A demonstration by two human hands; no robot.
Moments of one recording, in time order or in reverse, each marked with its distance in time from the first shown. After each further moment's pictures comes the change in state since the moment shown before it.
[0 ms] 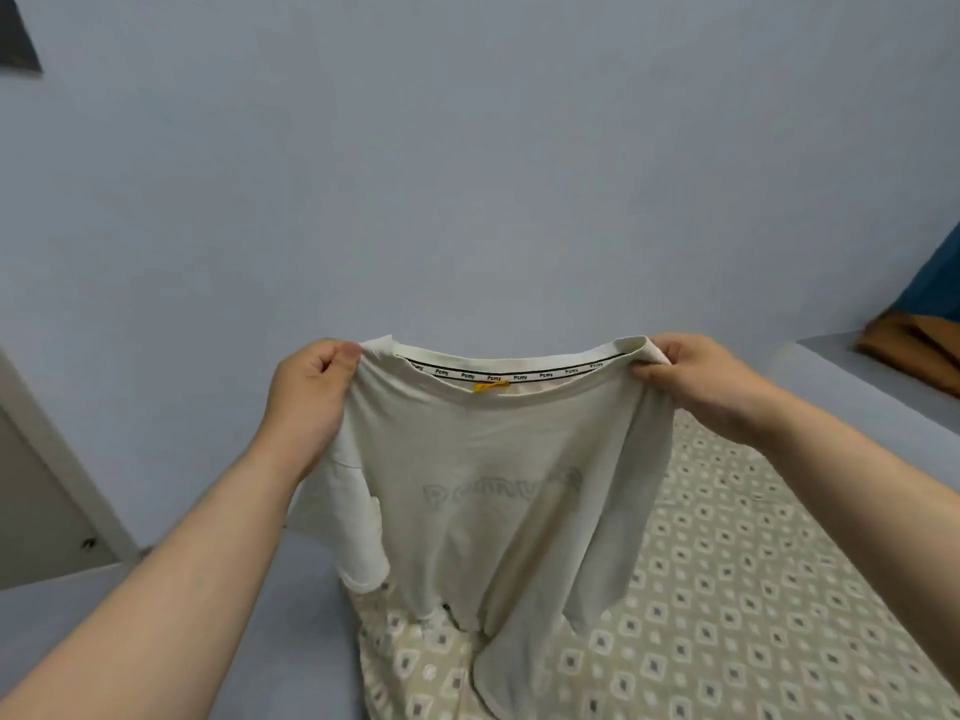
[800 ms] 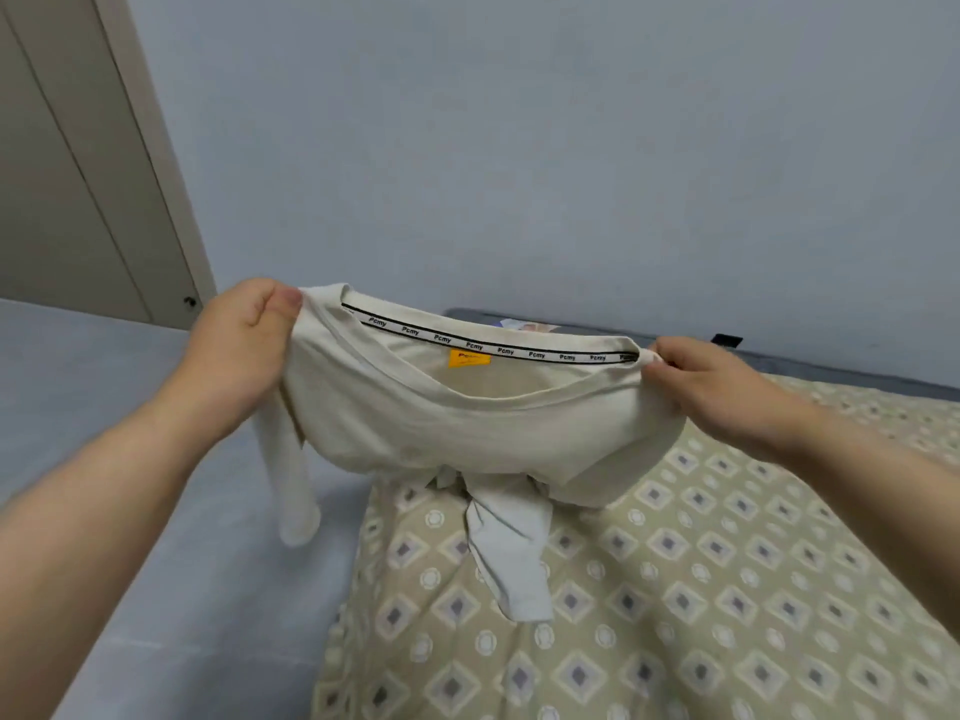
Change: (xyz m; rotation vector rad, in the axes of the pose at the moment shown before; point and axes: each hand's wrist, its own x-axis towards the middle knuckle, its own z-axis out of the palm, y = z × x) left_hand -0.172 -0.316 0.036 0.477 0.398 -0.089; right_hand 0.053 0.302 0.225 -0.276 -0.321 -0.281
